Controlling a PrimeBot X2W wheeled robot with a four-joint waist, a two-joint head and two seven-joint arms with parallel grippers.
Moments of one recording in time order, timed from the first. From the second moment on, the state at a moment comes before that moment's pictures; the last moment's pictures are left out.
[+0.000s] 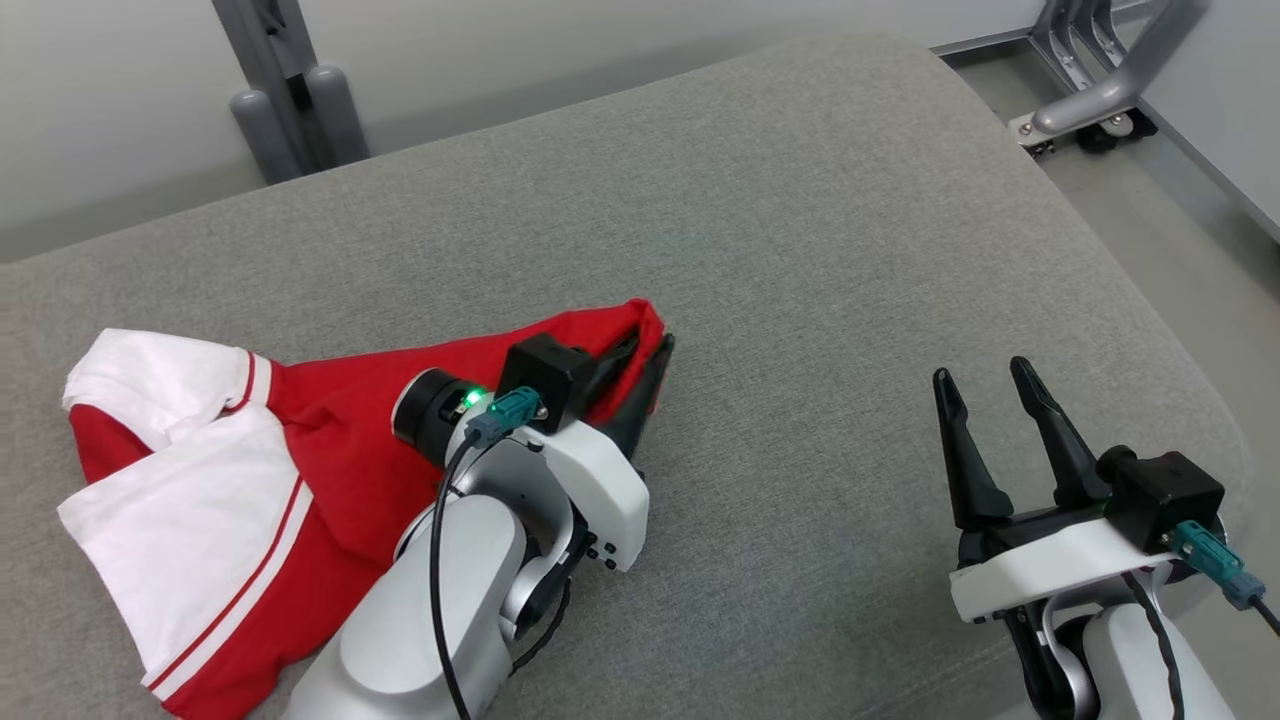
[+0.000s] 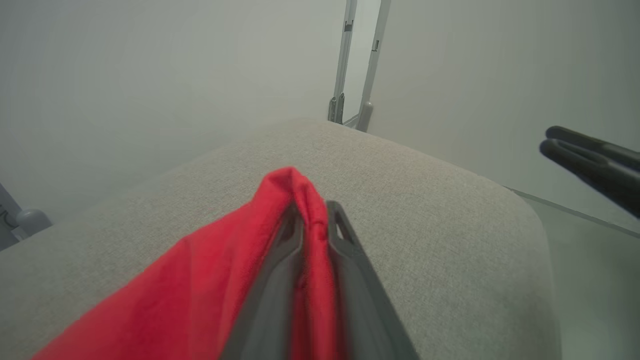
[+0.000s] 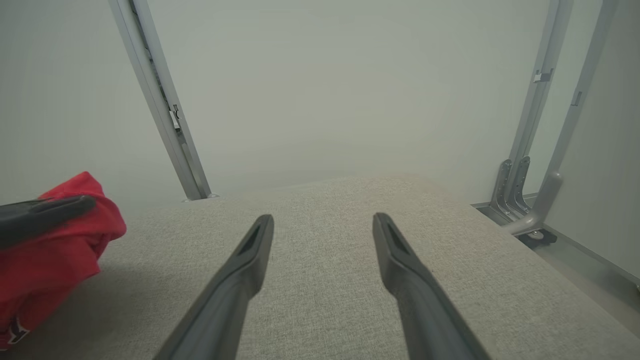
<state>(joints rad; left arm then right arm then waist) -0.54 0.05 -0.60 0.42 -0.38 -0.02 0.00 -0.22 -0.05 0.12 0.25 0.24 0.13 -0.25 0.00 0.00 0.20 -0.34</state>
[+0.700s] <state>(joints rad) -0.50 0.15 -0.51 0.34 -0.51 0.09 -0.21 -0.22 -0.05 0.05 0.21 0.15 0.13 -0.23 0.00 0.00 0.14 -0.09</state>
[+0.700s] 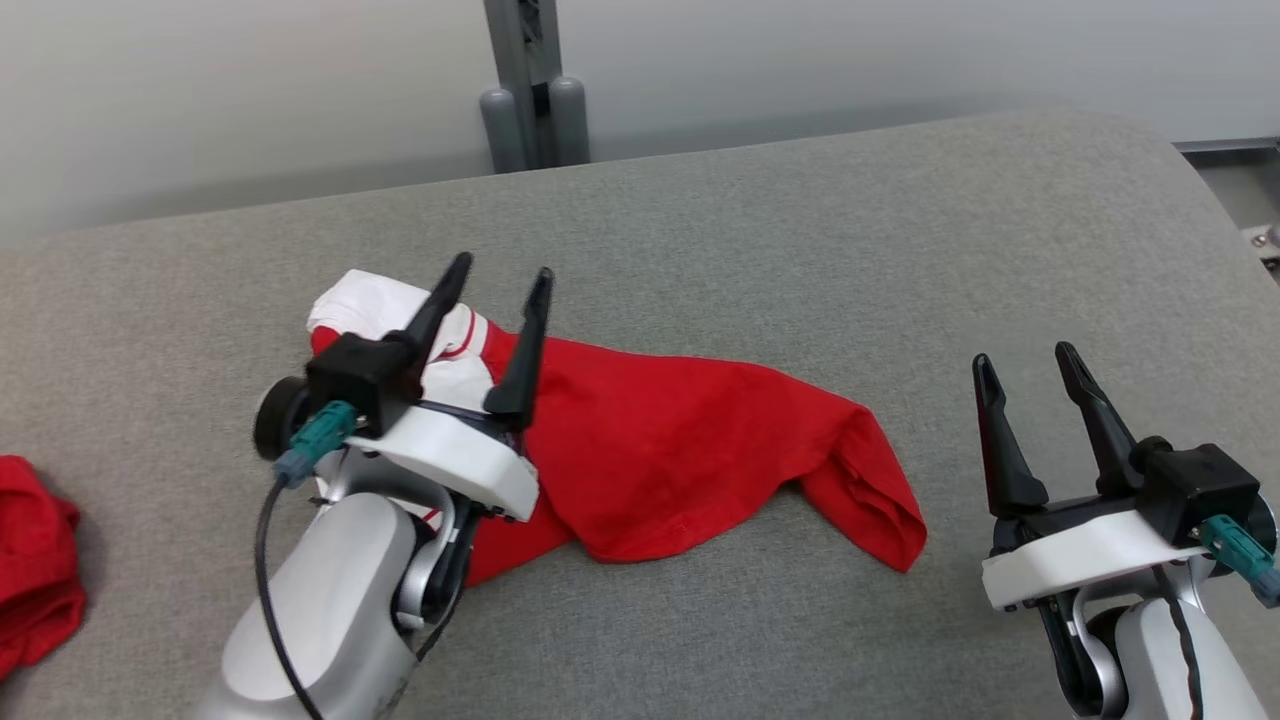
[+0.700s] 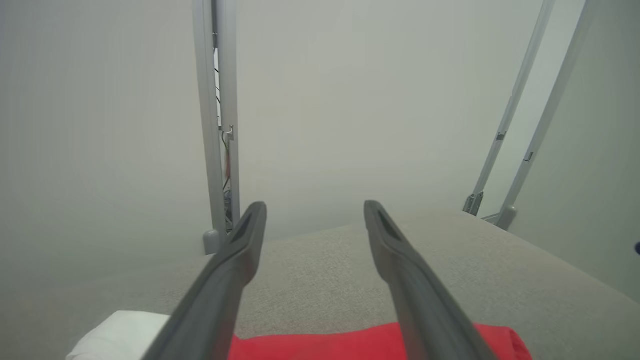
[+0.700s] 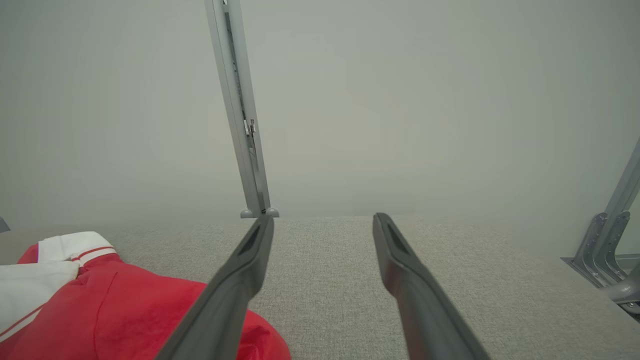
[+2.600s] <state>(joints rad) -0.06 0.43 -0.33 0.01 -0.57 0.30 -0.12 -0.06 -0.05 0.08 0.13 0.08 0.13 -0.12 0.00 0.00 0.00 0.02</state>
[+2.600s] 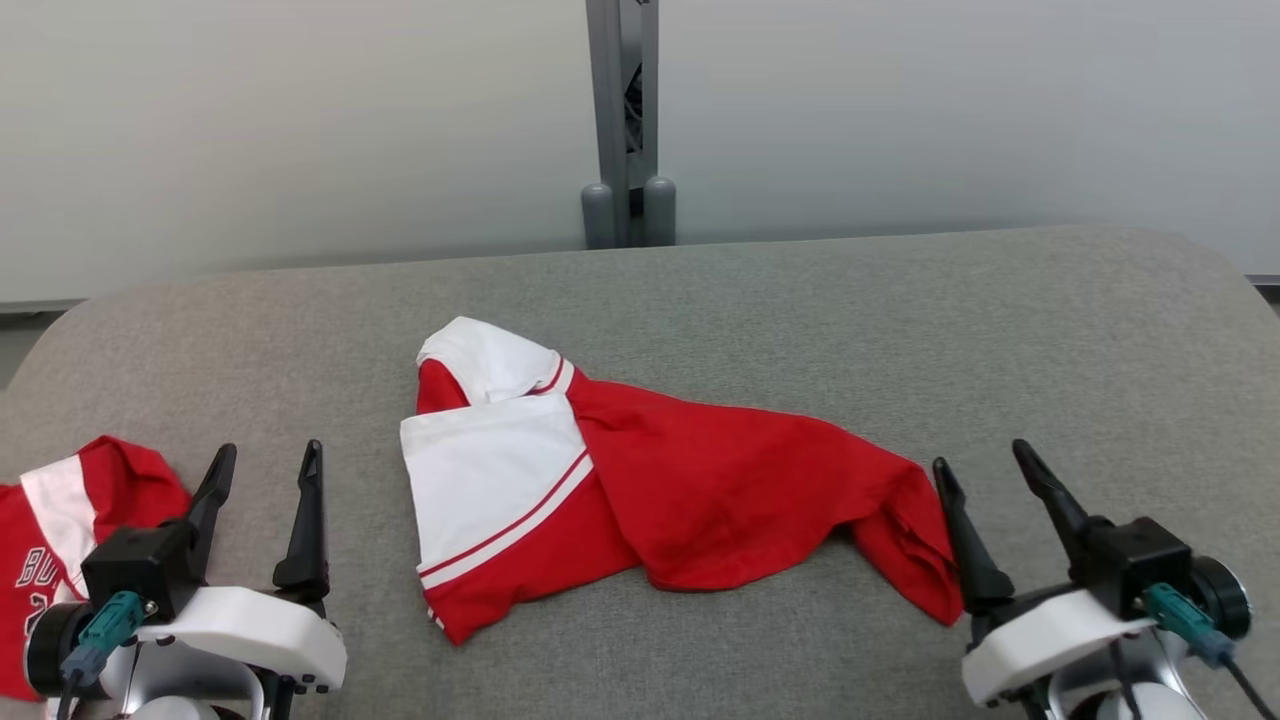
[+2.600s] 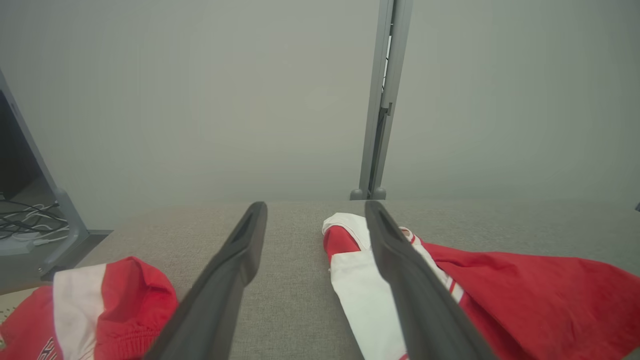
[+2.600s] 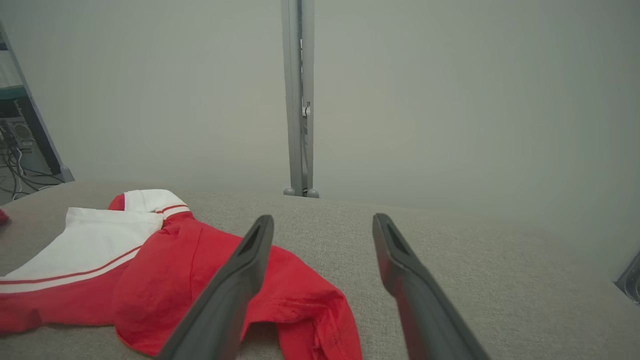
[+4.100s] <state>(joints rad) -0.27 0.36 -0.38 0.13 -0.56 0.25 -0.21 -0.30 -0.28 0.26 0.04 0.20 0.13 -0.01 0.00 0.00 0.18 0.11</state>
